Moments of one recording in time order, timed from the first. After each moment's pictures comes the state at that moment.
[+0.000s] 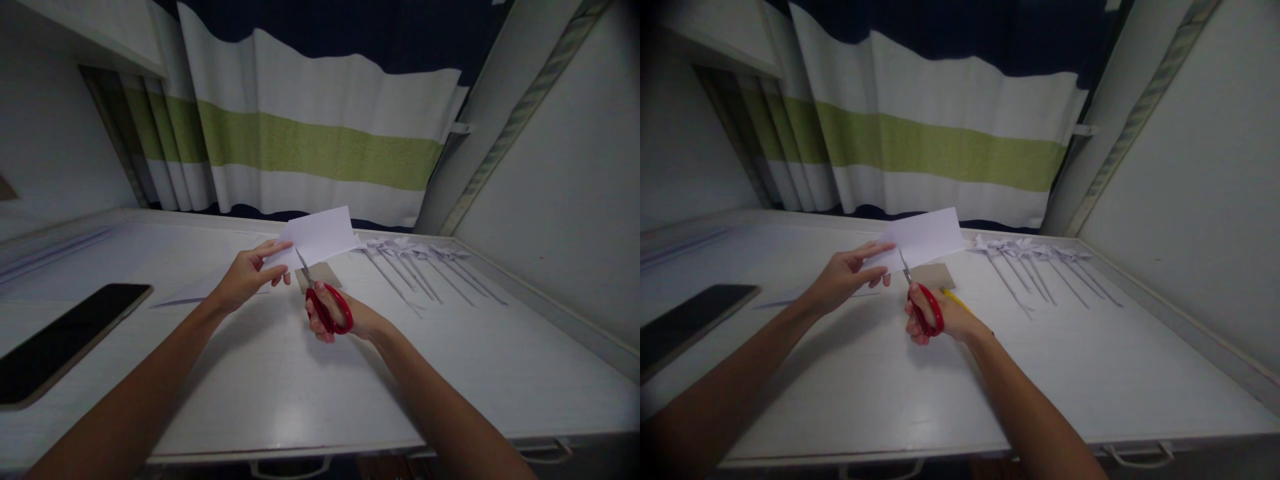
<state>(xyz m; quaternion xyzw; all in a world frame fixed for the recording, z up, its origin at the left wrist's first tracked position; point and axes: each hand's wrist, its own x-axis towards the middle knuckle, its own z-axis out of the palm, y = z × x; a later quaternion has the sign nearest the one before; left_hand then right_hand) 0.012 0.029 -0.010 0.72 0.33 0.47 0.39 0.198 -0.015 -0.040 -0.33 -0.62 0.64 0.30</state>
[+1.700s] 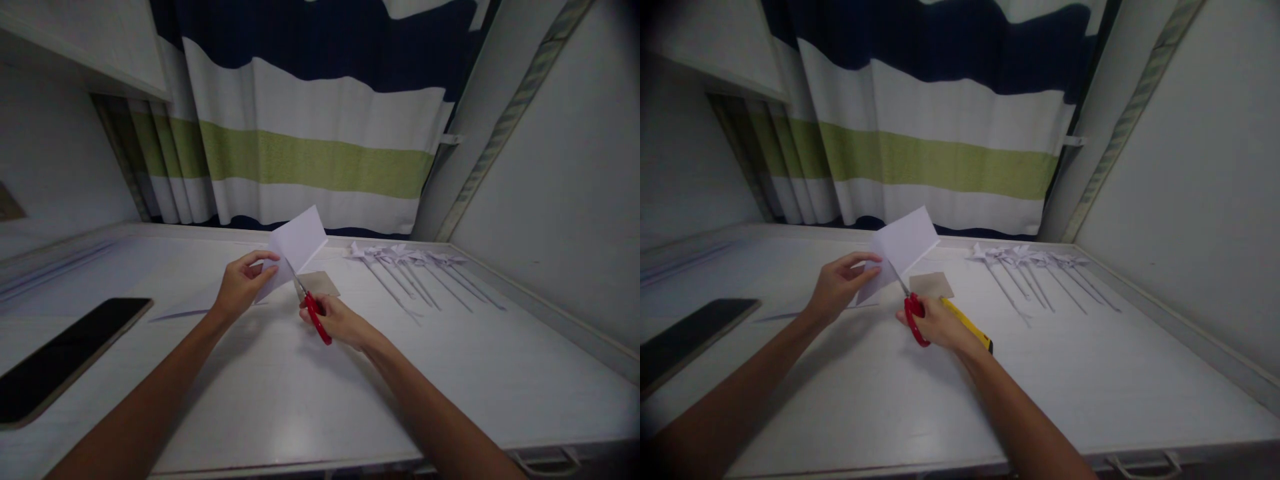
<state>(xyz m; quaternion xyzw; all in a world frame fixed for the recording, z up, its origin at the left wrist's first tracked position) 0.014 0.029 -0.010 0.64 0.39 0.55 0.36 0.197 -0.011 -0.042 -0.44 -0.71 0.45 0.32</state>
